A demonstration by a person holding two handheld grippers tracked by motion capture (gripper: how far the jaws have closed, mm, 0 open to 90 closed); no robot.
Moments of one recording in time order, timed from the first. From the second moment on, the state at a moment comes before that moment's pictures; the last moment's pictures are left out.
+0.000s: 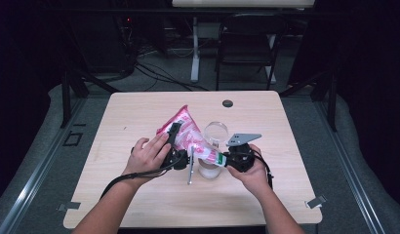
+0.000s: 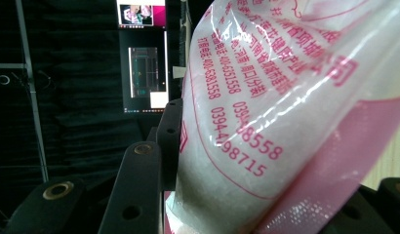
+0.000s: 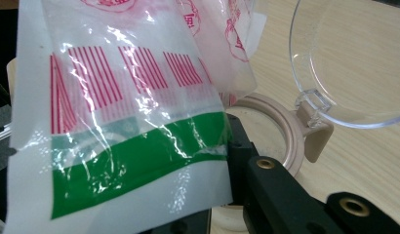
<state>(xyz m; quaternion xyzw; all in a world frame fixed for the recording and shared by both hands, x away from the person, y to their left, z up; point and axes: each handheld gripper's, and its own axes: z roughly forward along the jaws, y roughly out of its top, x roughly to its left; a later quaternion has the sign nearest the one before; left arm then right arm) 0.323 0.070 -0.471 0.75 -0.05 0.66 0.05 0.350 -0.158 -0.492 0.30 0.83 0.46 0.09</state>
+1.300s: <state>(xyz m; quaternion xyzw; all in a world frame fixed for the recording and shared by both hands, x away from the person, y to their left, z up) 0.329 0.066 -0.481 0.77 -0.06 0.64 0.05 0.343 -0.161 -0.485 0.28 0.82 0.48 0.13</state>
